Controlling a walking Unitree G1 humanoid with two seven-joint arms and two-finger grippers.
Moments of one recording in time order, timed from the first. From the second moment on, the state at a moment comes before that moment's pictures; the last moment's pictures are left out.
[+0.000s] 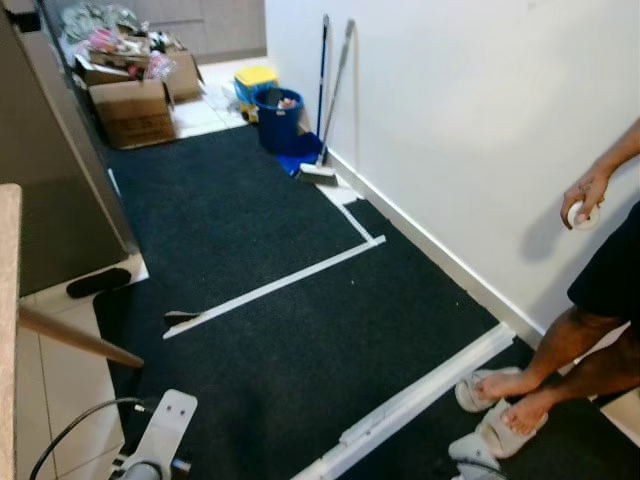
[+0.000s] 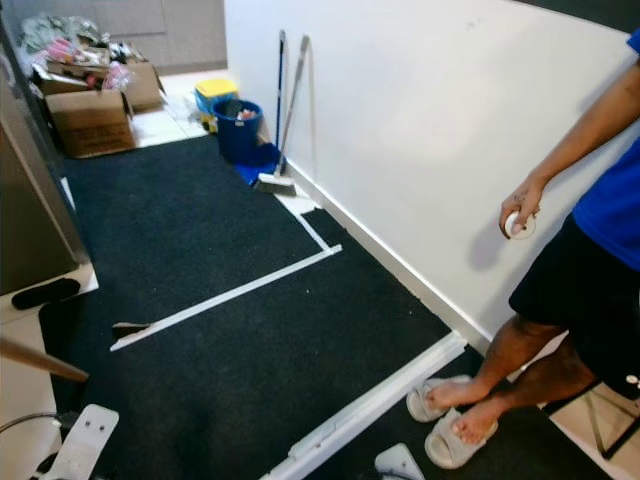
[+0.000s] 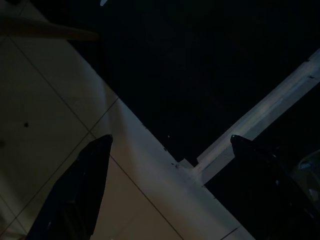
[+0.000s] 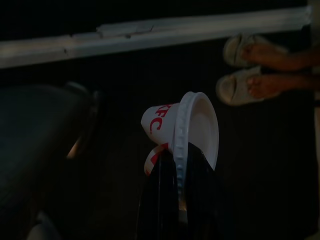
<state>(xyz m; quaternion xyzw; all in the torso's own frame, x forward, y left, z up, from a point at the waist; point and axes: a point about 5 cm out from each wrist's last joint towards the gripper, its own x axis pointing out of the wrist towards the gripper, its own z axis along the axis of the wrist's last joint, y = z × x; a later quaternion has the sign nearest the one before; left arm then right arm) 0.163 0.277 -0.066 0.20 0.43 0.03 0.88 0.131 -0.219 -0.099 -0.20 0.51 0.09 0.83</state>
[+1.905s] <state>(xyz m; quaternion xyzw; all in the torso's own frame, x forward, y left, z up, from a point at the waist) 0.164 0.244 -0.077 0.22 0.43 -0.01 0.88 0.124 -0.274 -0.085 -0.19 0.50 -0.01 0.84</state>
